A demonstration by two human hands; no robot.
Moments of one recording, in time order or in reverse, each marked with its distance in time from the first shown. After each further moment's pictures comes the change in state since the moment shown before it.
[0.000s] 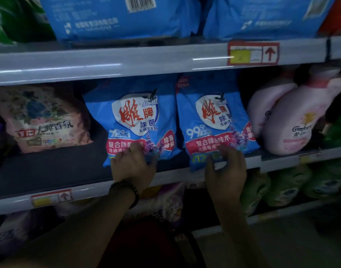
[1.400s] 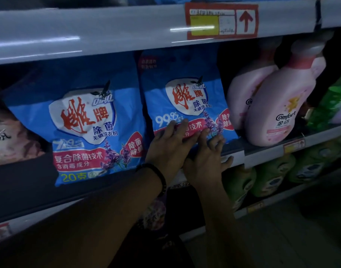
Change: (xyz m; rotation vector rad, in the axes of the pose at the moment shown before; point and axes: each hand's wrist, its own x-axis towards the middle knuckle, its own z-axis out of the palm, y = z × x) left_hand 0.048 0.146 0.054 0.144 -0.126 0.789; right_hand 0.055 0.028 0.036 -0.373 -0.558 0.368
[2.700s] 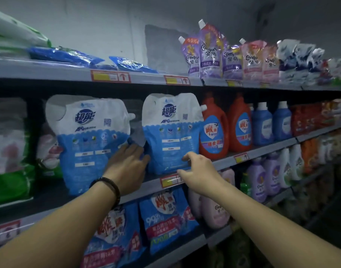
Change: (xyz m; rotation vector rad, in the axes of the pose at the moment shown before) left_hand -0.042 -0.048 -0.386 0.404 0.411 0.144; right_hand -0.128 -0.157 -0.366 0.054 0.167 -0.327
